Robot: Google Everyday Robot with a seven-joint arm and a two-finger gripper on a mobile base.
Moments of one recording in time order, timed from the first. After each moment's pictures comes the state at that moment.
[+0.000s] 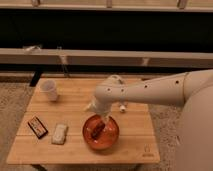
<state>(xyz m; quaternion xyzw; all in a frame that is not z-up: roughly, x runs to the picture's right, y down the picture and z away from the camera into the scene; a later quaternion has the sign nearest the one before) -0.051 0.146 0.756 -0.18 -0.27 -0.48 0.82</state>
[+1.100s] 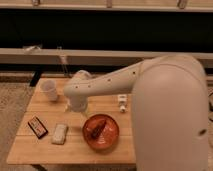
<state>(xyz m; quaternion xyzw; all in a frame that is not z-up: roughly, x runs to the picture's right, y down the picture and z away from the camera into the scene) -0.174 0.139 0.771 -0.18 -0.27 -0.61 0.73</state>
